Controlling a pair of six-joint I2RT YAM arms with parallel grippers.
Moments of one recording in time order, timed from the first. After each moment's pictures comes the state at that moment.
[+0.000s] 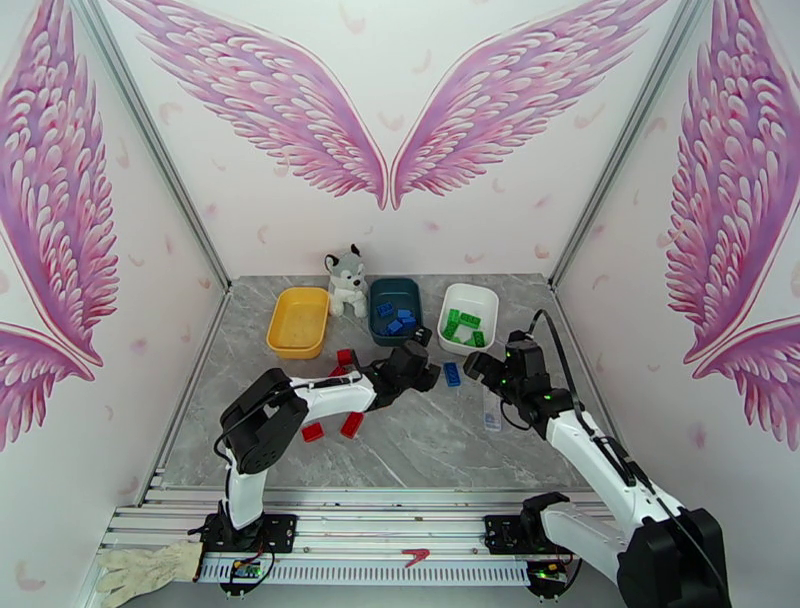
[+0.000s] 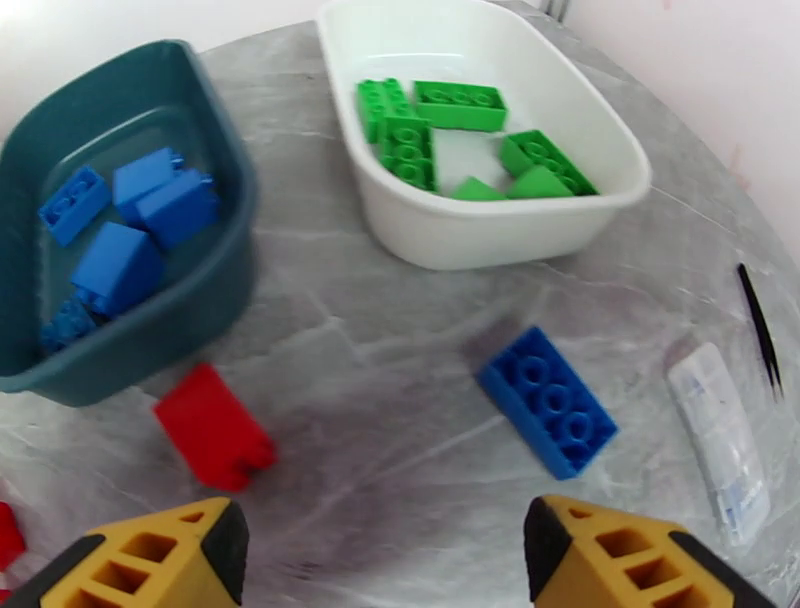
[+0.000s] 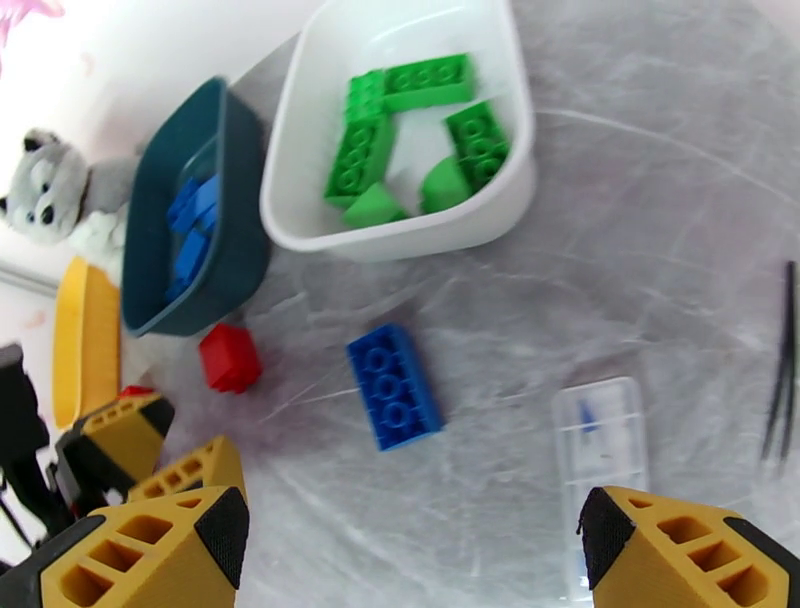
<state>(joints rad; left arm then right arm) -0.93 1.99 1.26 0.07 -0.28 -0.34 0.18 1.04 0.69 -0.39 0.05 0.66</state>
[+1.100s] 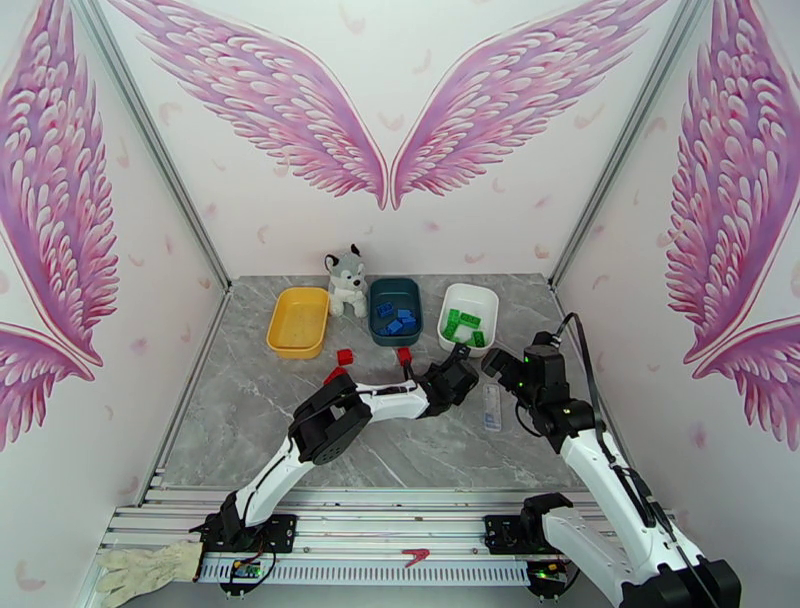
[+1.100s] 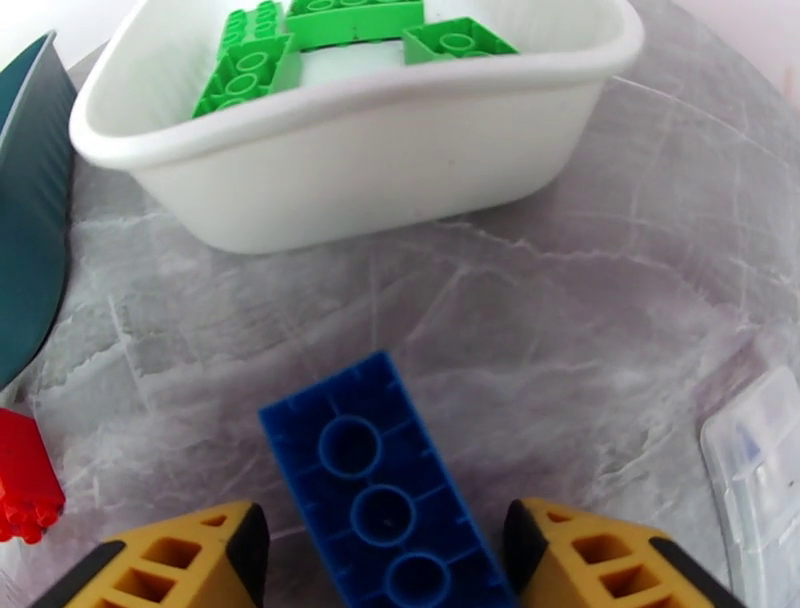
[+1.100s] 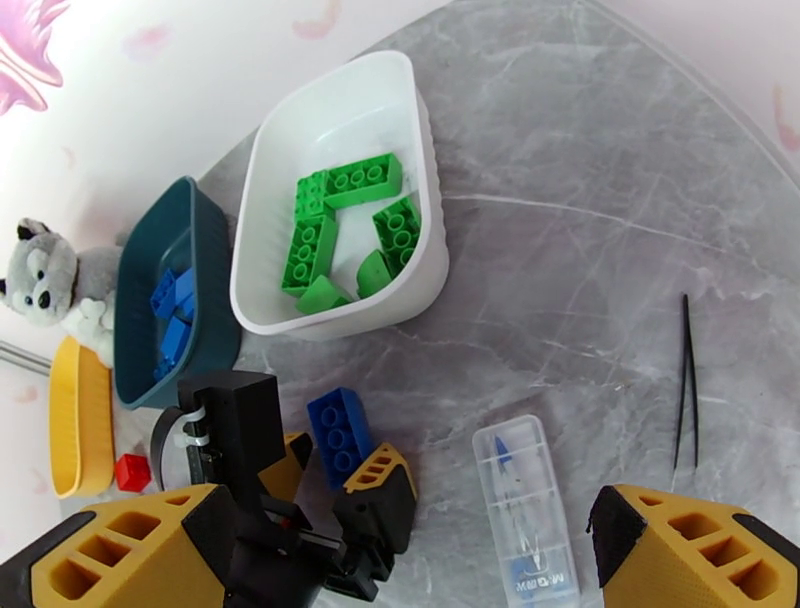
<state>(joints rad) -1.03 2.40 1.73 -0.13 -0.47 -0.35 0.14 0.92 0.69 -0.43 0.10 0.66</state>
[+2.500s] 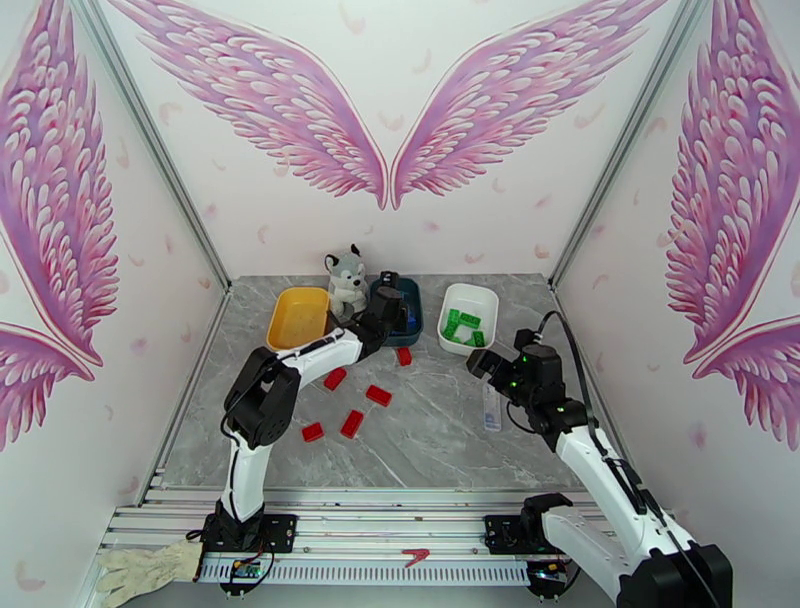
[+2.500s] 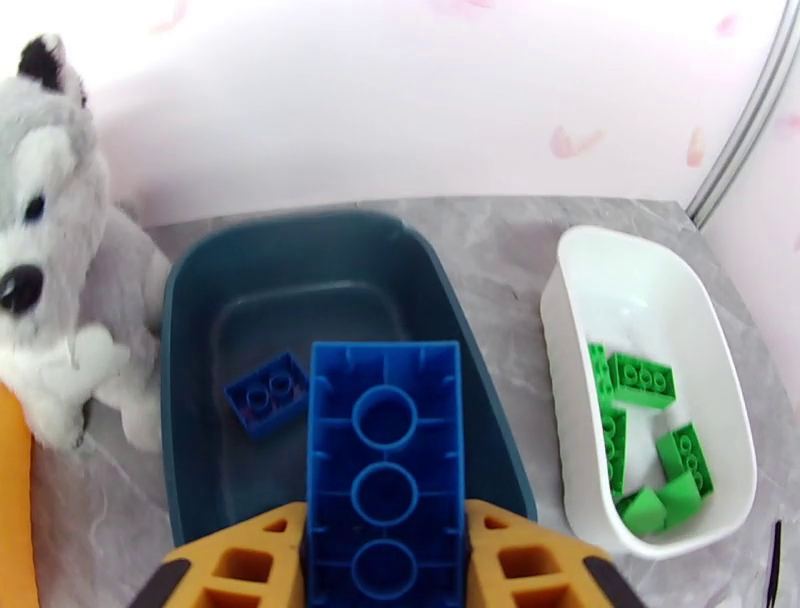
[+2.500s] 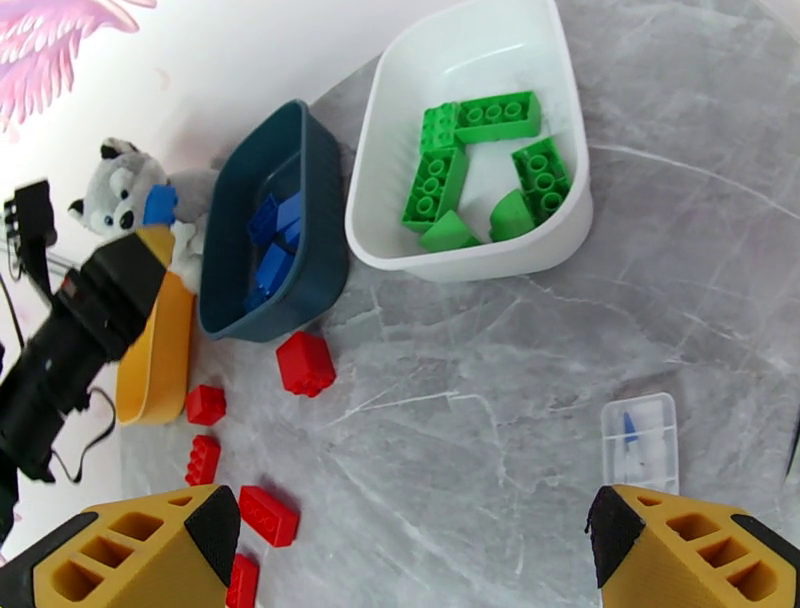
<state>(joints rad) -0.64 2.13 1.65 -0.03 -0.28 -0.34 0.13 0.99 0.65 -0.27 -0.20 0.63</state>
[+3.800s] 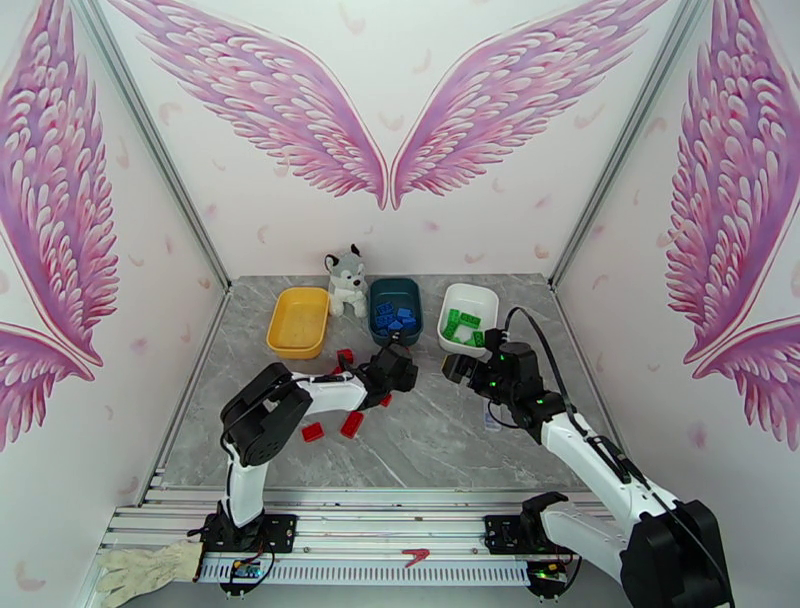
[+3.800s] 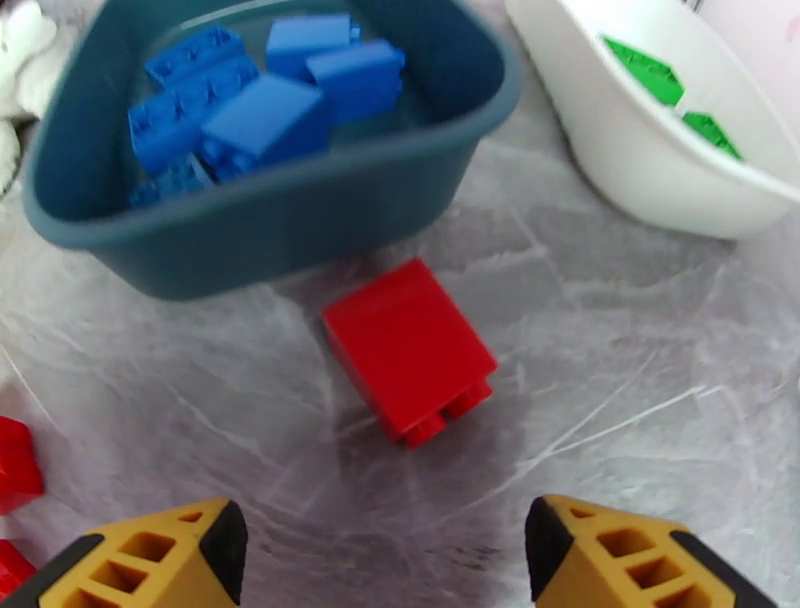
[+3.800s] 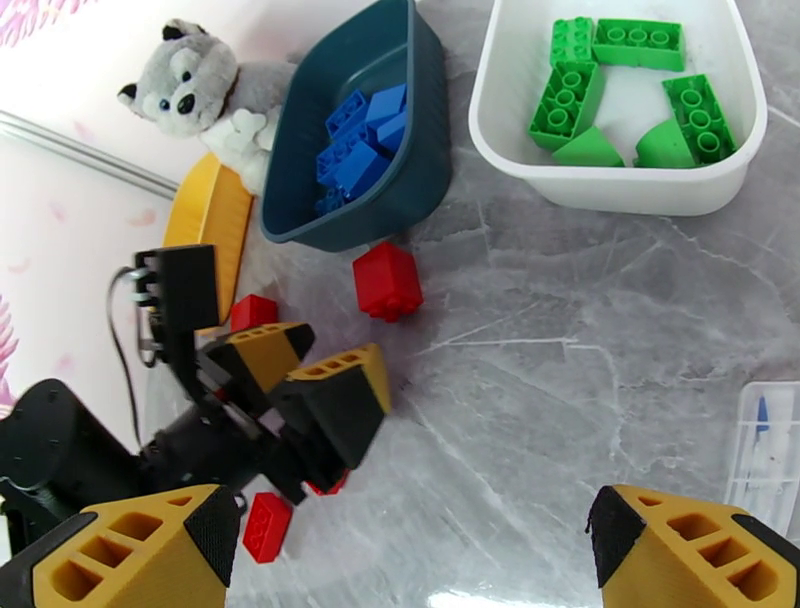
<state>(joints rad) -0.82 2.03 1.17 0.08 -0.36 -0.42 0.26 1.09 0.65 -0.18 -0.29 0.63</state>
